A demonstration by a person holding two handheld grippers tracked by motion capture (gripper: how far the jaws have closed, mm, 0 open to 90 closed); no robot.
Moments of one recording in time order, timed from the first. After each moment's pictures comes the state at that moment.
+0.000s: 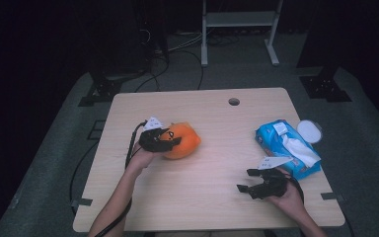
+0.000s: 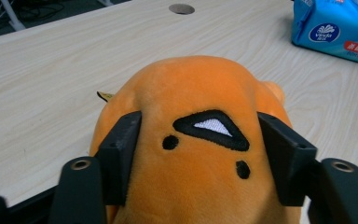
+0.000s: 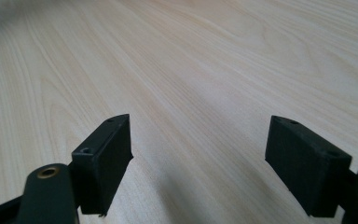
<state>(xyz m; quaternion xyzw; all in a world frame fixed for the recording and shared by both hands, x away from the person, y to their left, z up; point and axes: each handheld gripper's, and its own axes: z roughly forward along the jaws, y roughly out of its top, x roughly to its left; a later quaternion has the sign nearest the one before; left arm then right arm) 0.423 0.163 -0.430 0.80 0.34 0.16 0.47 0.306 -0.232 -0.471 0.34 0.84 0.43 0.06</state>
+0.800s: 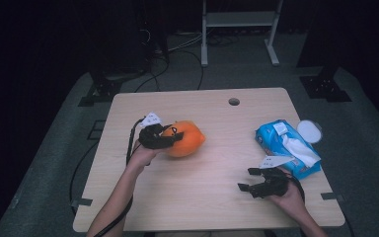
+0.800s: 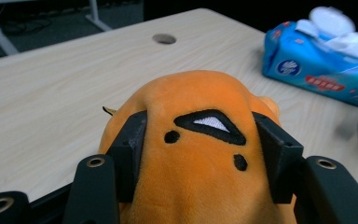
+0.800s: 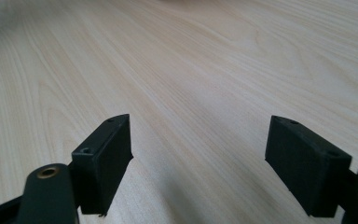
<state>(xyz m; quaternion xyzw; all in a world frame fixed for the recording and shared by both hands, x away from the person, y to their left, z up) 0.414 0.156 -0.403 0.78 0.32 0.14 0.52 0.307 -0.235 -0.470 0.34 0.83 0.43 0.06</state>
